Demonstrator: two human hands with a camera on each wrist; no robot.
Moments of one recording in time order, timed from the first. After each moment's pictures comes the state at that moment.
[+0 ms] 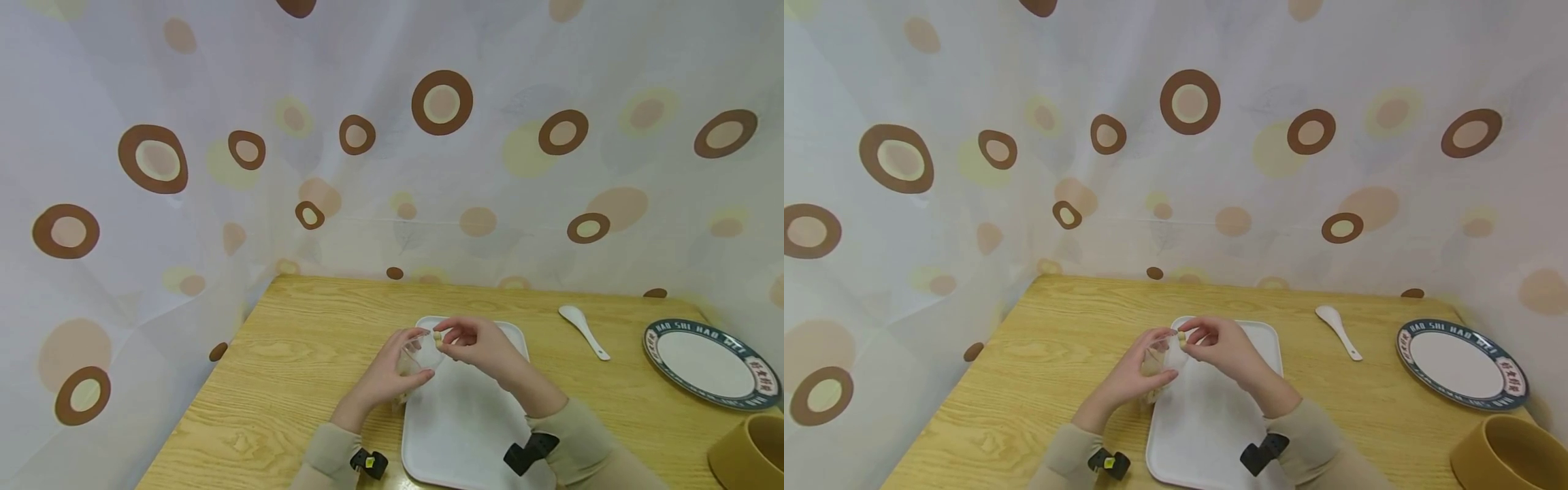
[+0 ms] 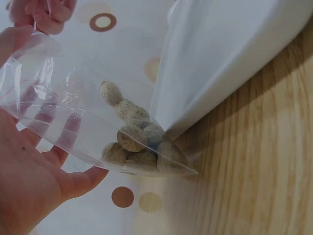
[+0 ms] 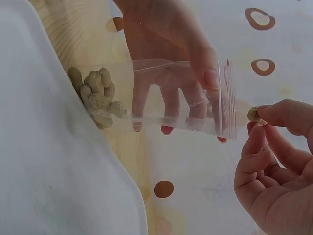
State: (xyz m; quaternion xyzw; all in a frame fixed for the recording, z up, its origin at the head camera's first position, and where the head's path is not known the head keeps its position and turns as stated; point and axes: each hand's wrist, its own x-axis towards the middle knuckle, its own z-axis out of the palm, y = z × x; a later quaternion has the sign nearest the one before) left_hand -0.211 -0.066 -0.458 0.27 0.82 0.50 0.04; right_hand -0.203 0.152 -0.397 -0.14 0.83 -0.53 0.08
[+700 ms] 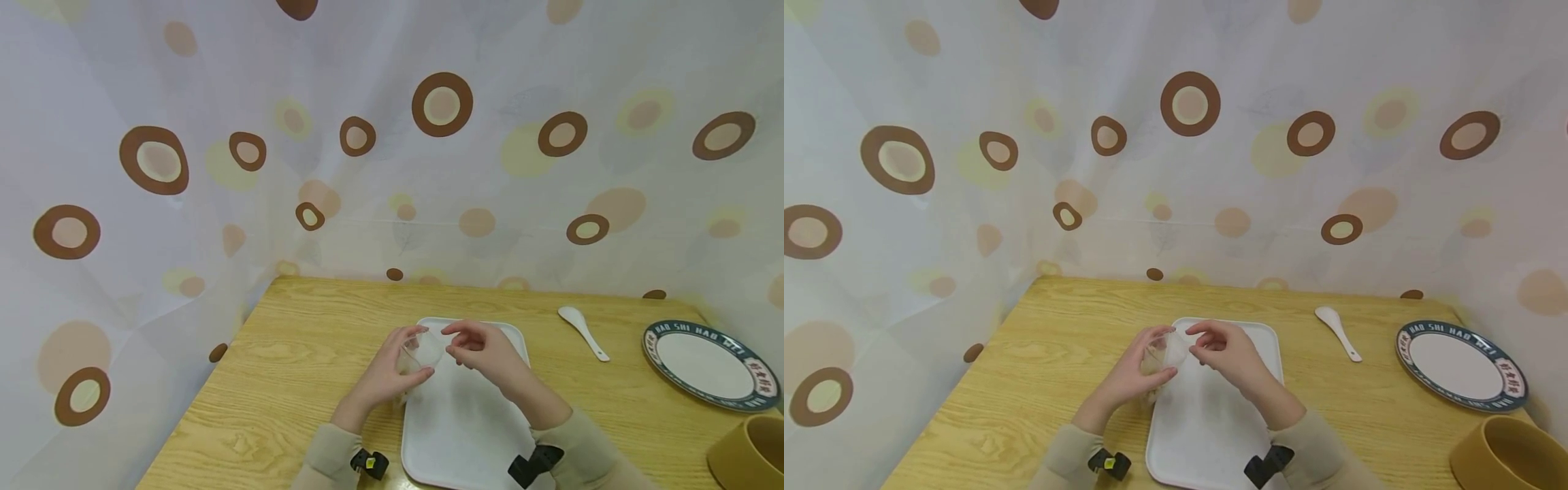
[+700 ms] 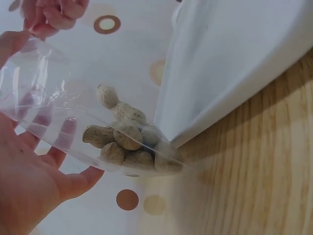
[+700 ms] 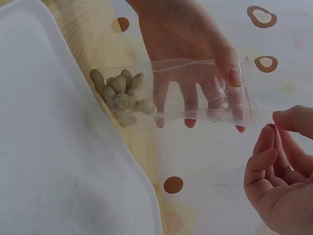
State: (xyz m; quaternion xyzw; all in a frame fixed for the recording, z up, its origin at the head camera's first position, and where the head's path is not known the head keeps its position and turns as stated) left_hand -0.211 -0.065 -0.456 0.25 0.83 0.50 0.02; right_hand -0.193 0.155 -0.402 -0.12 0.82 -0.56 0.05
